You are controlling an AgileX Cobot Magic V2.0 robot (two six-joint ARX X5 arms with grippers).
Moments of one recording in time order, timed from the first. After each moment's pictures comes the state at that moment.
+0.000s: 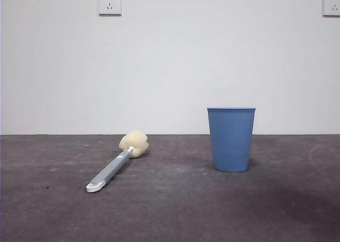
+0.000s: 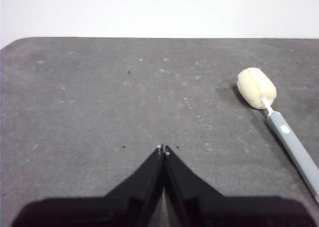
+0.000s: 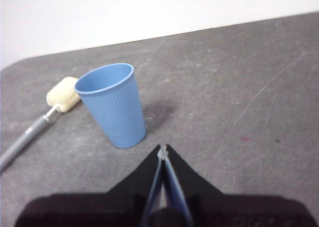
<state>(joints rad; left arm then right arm) -0.13 0.00 0.02 -0.18 -0.07 -0.07 0.01 0.00 0.03 -0.18 -0.29 0.15</state>
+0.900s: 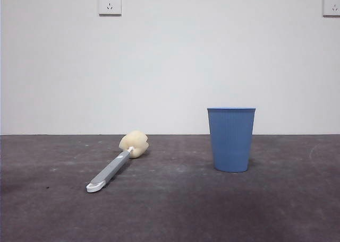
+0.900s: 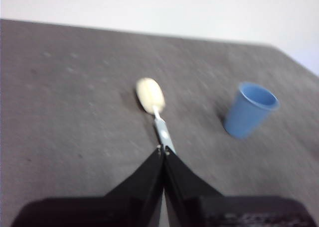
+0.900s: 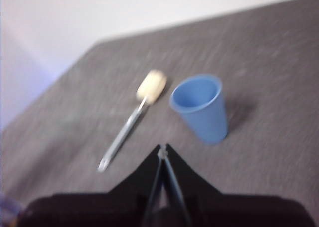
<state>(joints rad) -0.13 0.26 0.58 -0.64 0.29 -0.17 0.04 0.39 0.63 -0.62 -0.55 0.14</state>
